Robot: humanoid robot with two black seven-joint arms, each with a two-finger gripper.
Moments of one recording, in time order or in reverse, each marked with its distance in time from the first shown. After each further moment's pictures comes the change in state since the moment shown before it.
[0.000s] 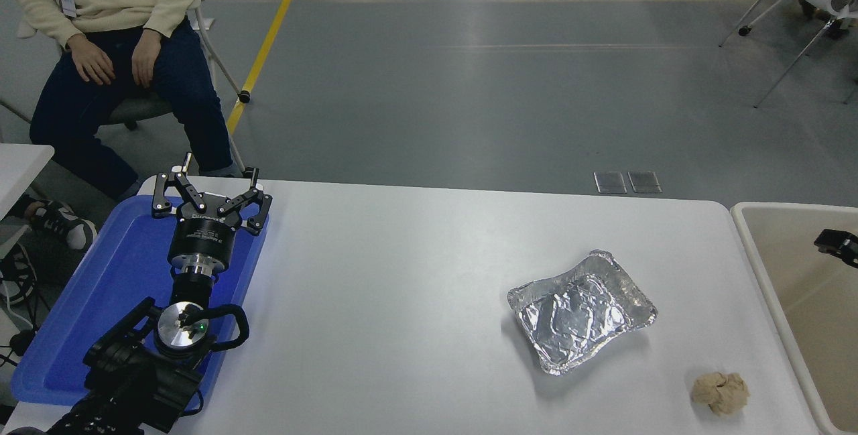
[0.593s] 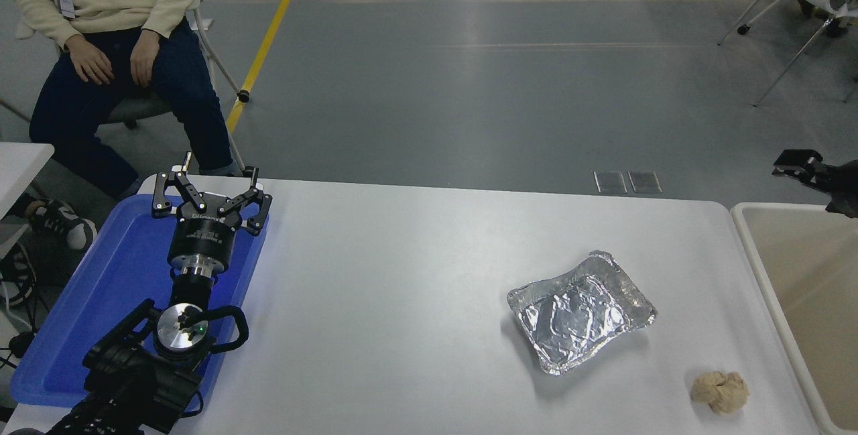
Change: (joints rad) left arm 0.001 0.000 0.000 0.001 0.000 0.000 -0.002; right arm 0.326 -0.027 -0.084 0.213 -0.060 0.101 -0.009
